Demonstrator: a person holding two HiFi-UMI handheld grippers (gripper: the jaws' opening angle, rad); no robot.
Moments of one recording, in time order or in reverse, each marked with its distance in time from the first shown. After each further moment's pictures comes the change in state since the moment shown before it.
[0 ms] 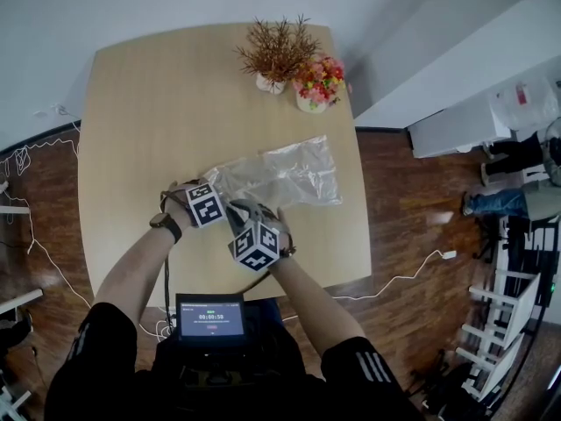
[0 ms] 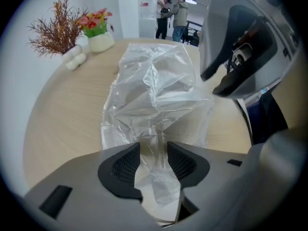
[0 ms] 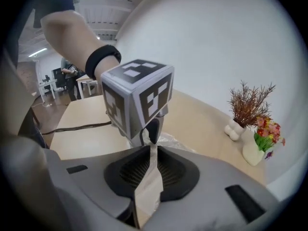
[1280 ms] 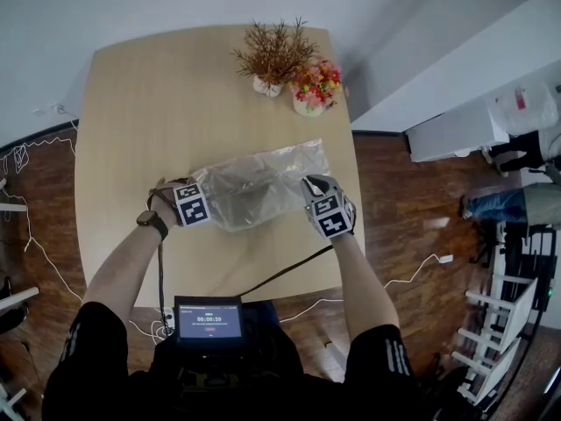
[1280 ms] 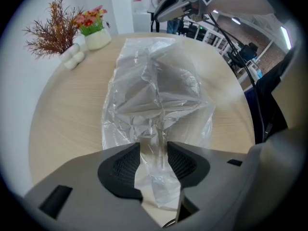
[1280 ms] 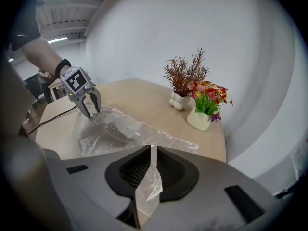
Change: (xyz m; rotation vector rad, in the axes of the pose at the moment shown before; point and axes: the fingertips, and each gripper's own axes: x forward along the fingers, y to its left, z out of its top) left arm -0.006 0.011 -0.027 0.071 0.070 0.018; right arm -0.089 -0.190 -0.117 0.212 0.107 -0.206
